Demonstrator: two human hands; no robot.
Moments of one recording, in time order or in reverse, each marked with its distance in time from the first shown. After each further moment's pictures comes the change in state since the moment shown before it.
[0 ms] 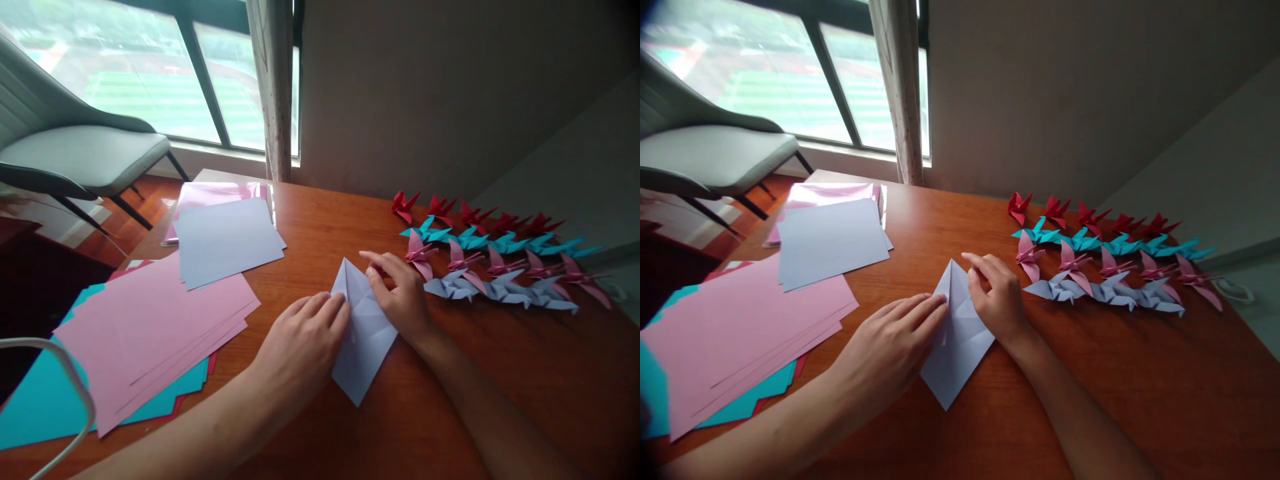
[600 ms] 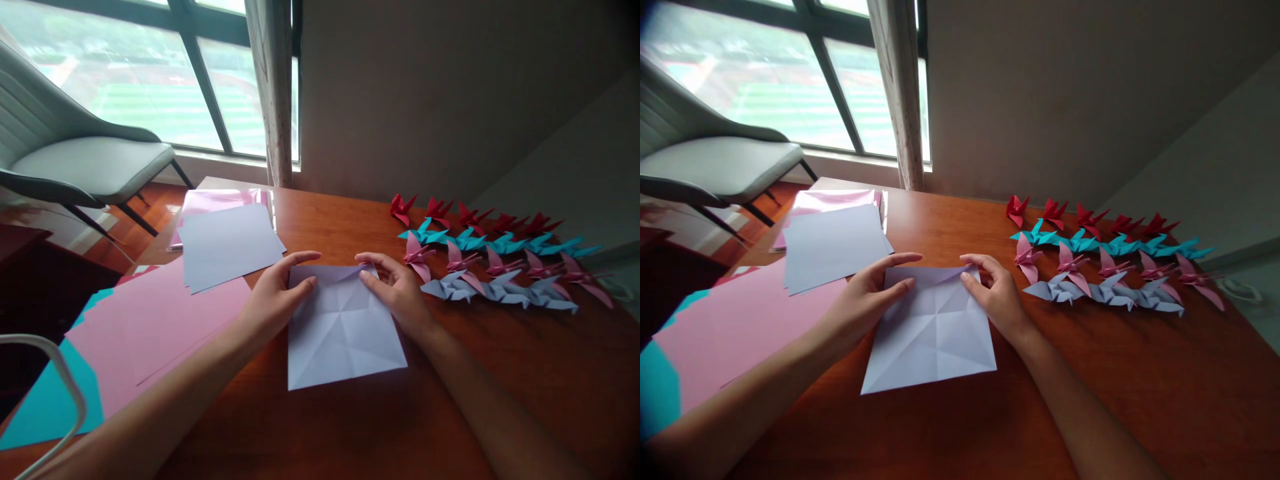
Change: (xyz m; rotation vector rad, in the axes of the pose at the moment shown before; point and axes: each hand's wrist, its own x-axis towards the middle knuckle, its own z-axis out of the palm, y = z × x) left_hand 0.019 -0.047 -0.013 -1.110 0.271 -0.587; right_hand 0.004 0.007 0.004 0.477 -0.077 0.288
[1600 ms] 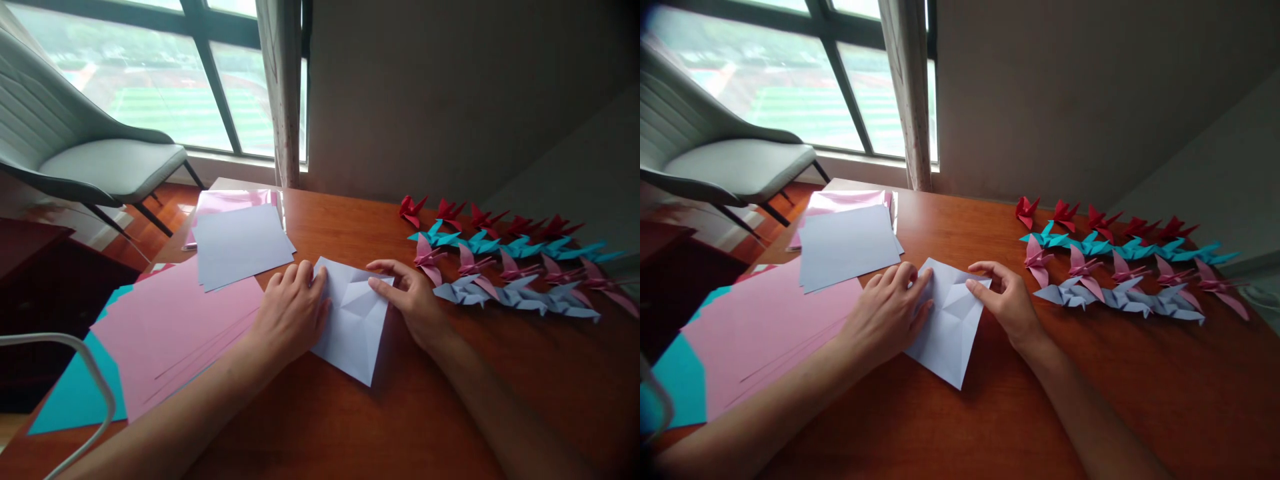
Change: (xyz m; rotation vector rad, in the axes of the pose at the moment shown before) left_hand -0.012 -0.012 0.010 1.360 -0.015 0.414; right_hand -0.008 -0.010 0.004 0.057 -0.014 0.171
